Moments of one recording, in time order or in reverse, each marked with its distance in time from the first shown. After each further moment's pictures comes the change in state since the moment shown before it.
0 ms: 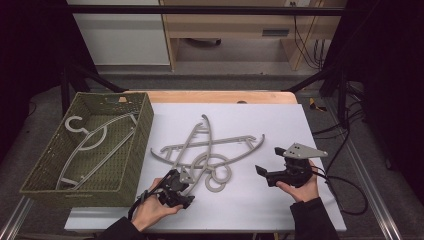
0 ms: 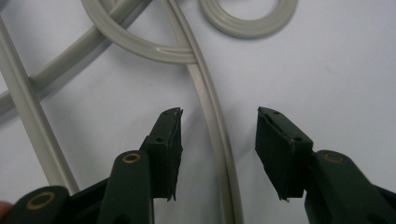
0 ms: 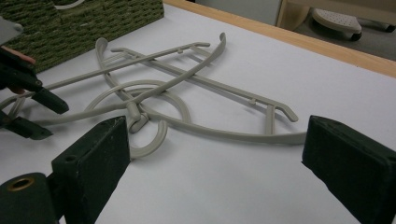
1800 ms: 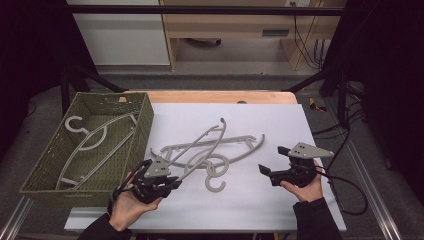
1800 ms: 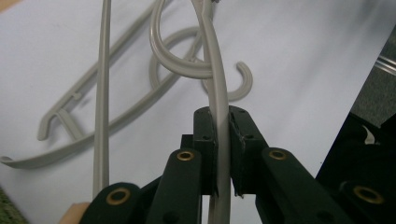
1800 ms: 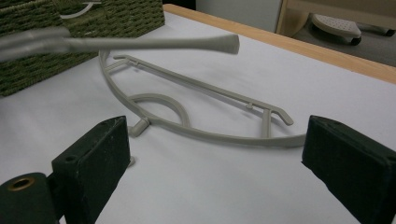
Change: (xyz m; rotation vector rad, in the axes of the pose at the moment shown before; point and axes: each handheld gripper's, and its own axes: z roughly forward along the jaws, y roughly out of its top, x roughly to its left) left arm 0.010 -0.006 -0.106 -0.266 -0.029 0.009; right arm -0.004 0.002 -0.009 -0.023 0.010 0.008
